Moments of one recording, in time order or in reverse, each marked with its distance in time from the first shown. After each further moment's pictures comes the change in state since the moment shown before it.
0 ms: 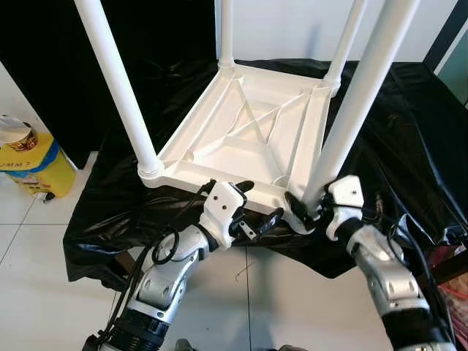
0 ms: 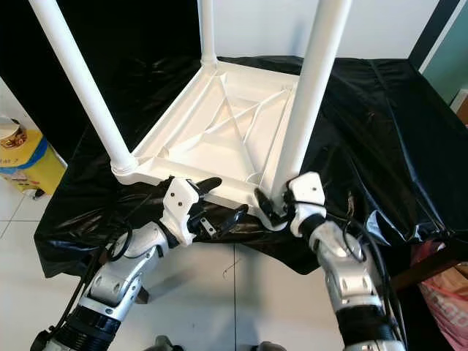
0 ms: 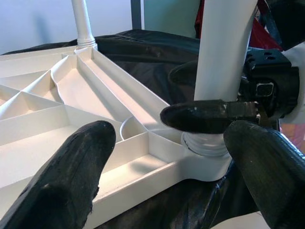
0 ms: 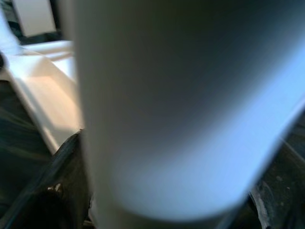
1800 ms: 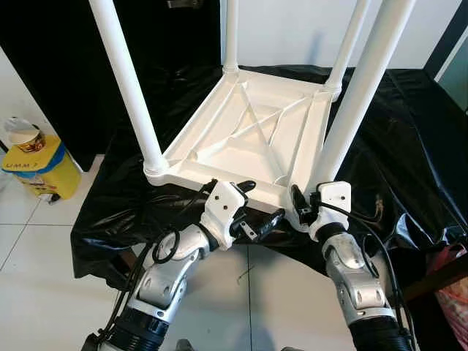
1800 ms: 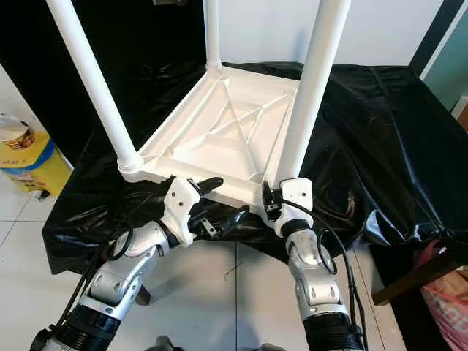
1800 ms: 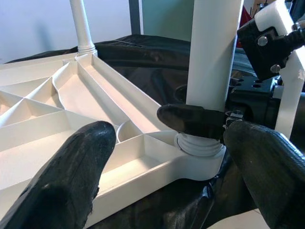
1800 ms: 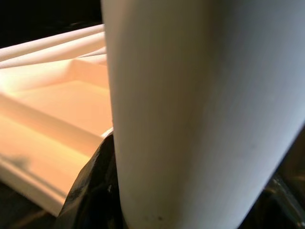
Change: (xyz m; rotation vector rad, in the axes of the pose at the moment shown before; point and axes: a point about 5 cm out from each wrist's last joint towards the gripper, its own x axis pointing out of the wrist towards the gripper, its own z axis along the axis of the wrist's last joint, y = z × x) left arm 0.001 0.000 0.001 0.007 0.002 -0.008; right arm 0.005 0.031 -0.018 0.111 0.065 -0.464
